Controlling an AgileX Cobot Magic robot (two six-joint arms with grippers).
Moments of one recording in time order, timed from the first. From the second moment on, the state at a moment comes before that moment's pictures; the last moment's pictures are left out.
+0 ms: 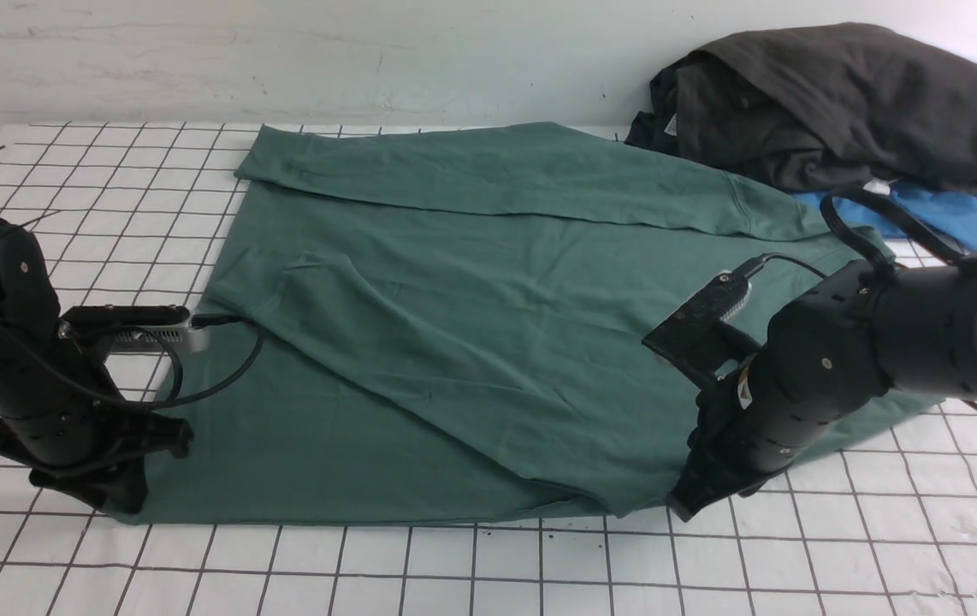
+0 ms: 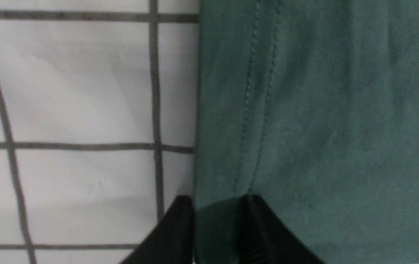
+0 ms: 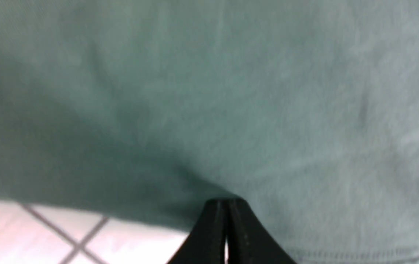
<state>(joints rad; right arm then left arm) 0.48 1.81 -1.05 -0.12 0.68 -0.17 0.06 1.84 -1.05 -0.15 0.82 0.14</state>
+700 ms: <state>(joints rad) 0.46 1.71 -1.05 -0.15 0.79 -0.08 0.06 1.76 -1.07 -0.18 0.99 0.21</state>
